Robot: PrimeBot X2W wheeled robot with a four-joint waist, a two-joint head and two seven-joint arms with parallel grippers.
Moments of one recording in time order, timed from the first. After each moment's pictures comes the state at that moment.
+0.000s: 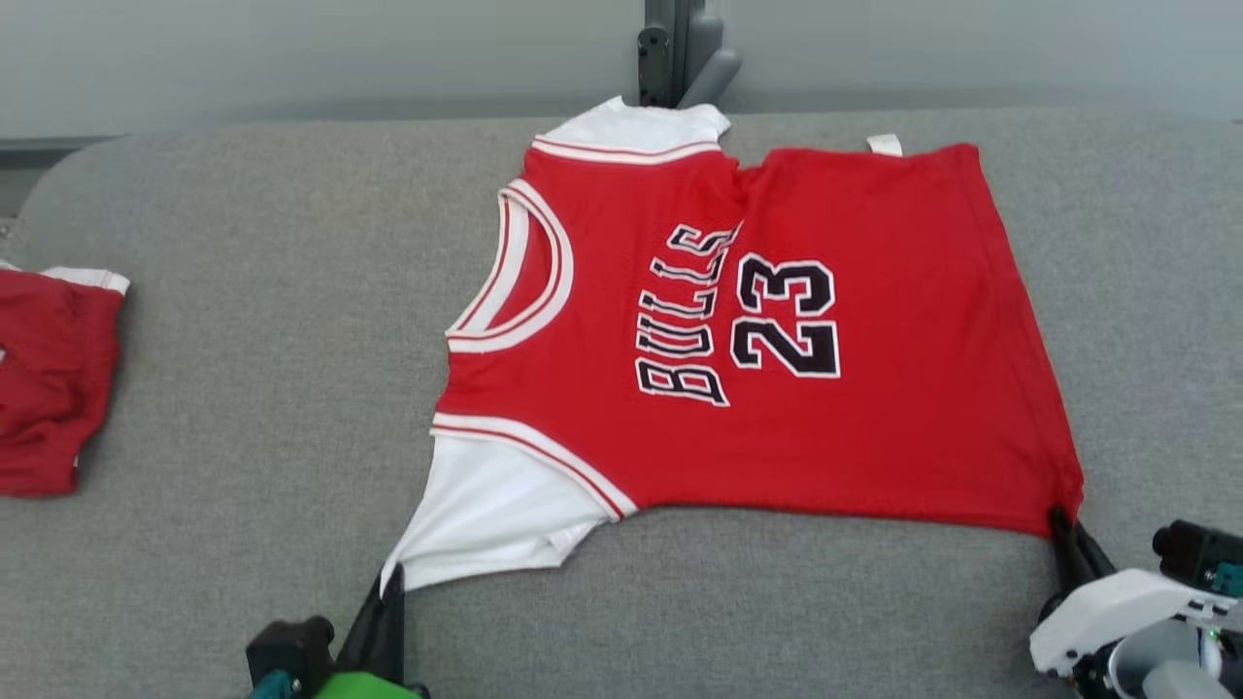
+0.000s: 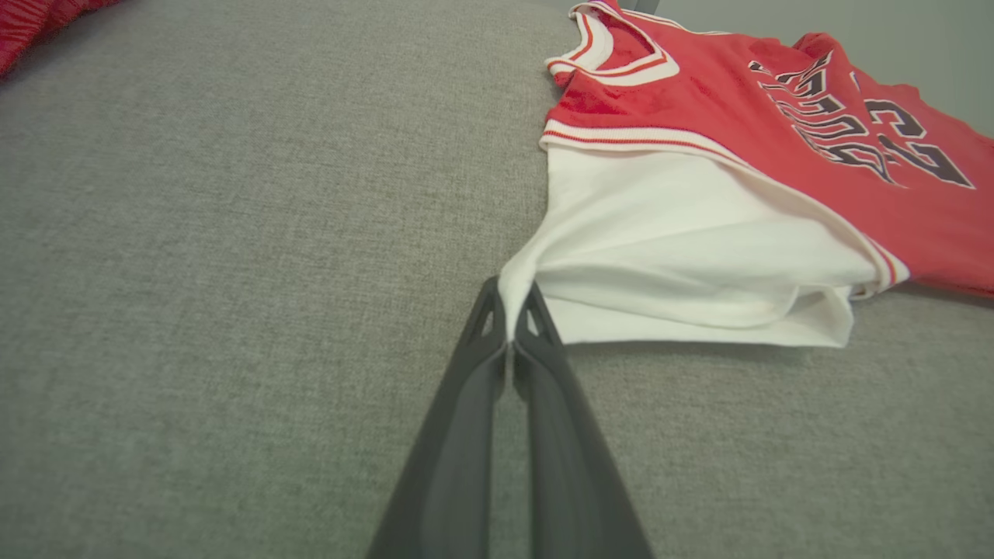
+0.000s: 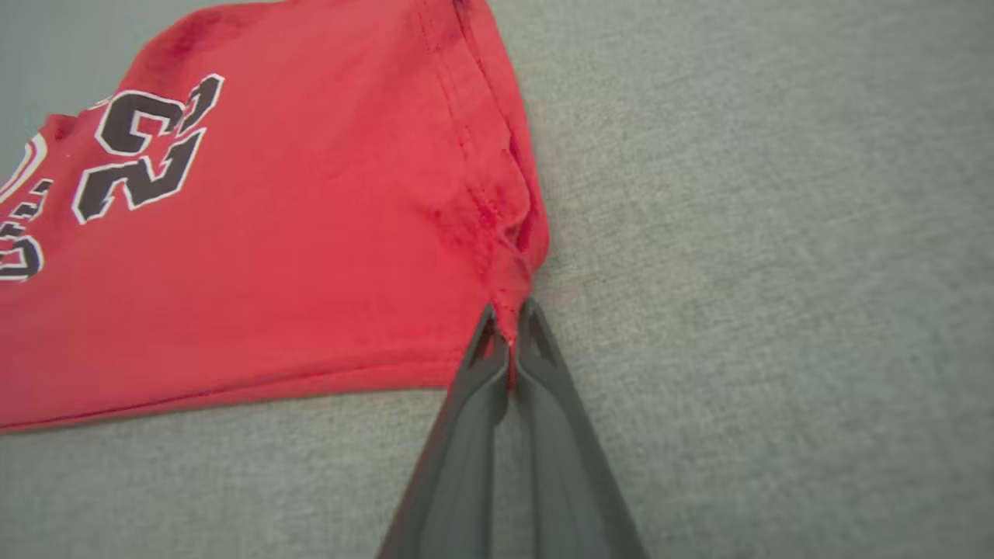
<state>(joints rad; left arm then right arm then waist) -0.05 0.05 -0.10 0.50 -0.28 -0.11 -0.26 -0.21 -0.27 0.09 0.73 0.62 0.13 -0.26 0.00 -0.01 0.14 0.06</state>
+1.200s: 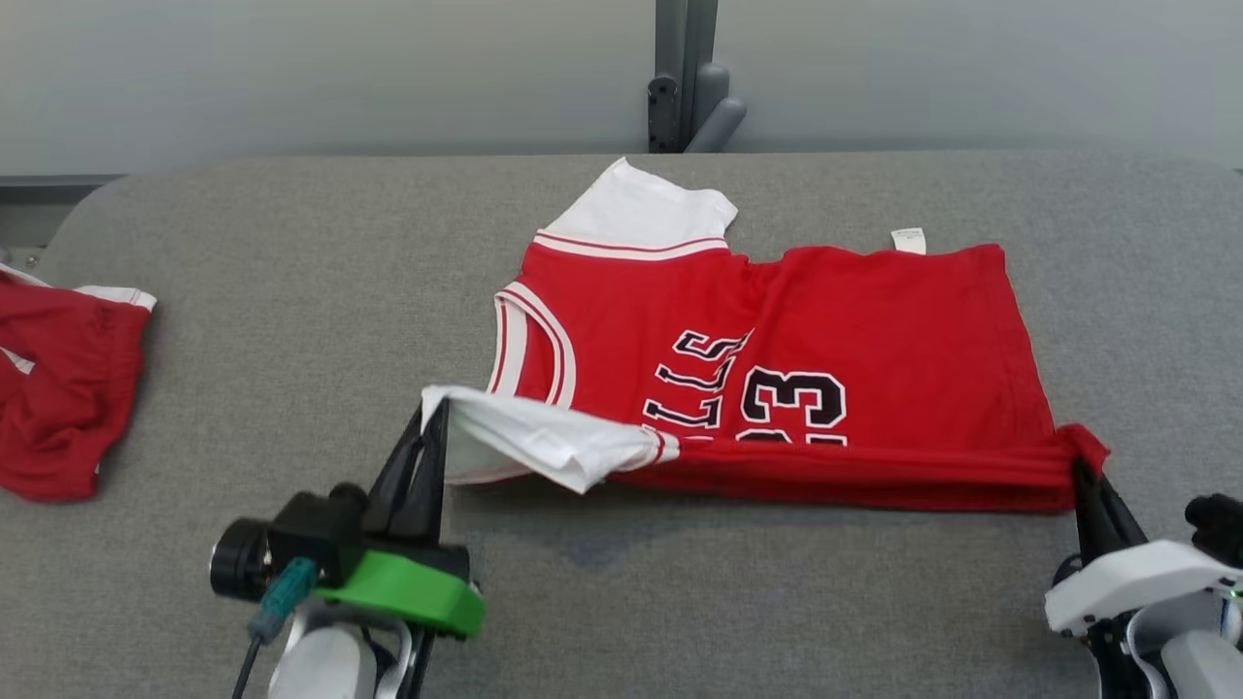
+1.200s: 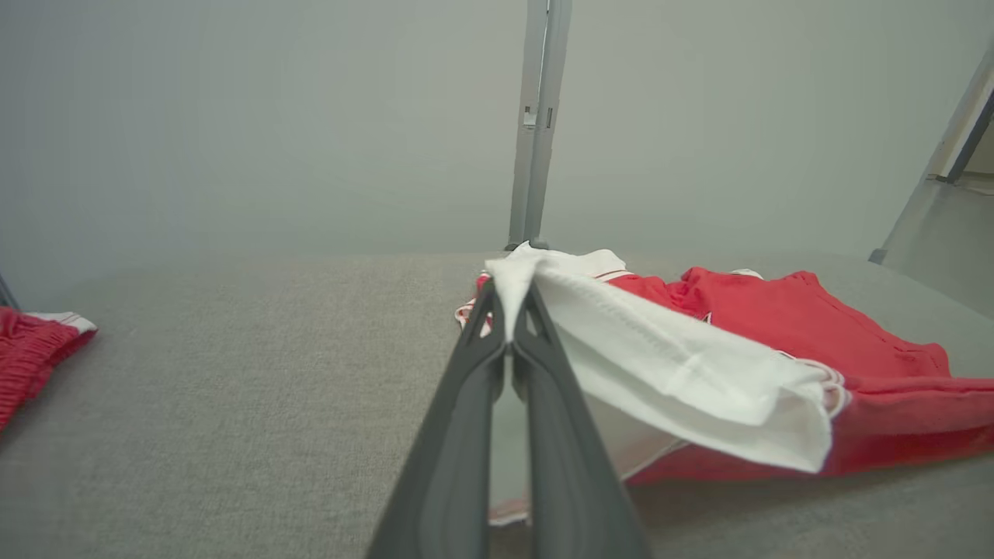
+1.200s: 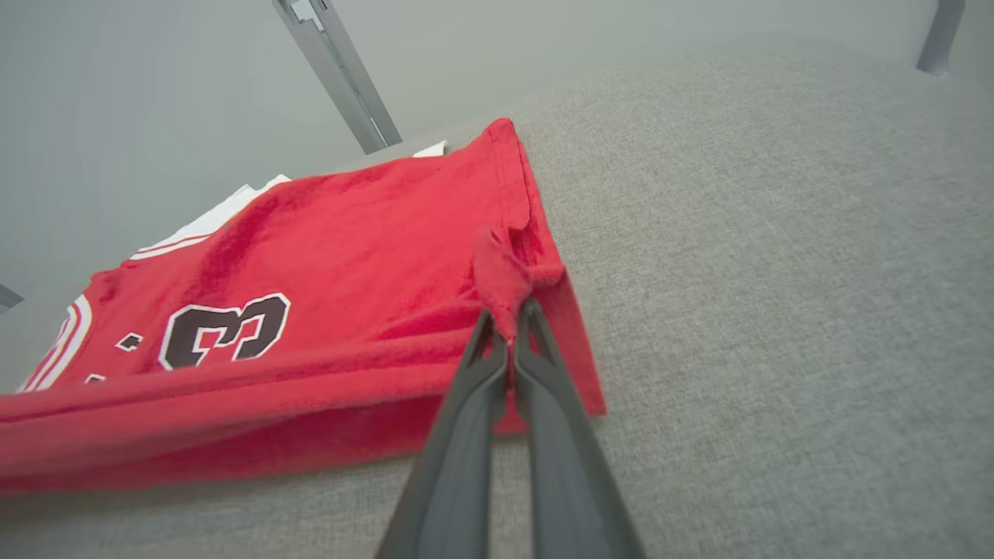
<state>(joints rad) -0.09 0.05 -0.18 0.22 -0.20 -0.12 -0.26 -0.11 -0.25 0.01 0.53 0.58 0.13 -0.26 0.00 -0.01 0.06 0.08</state>
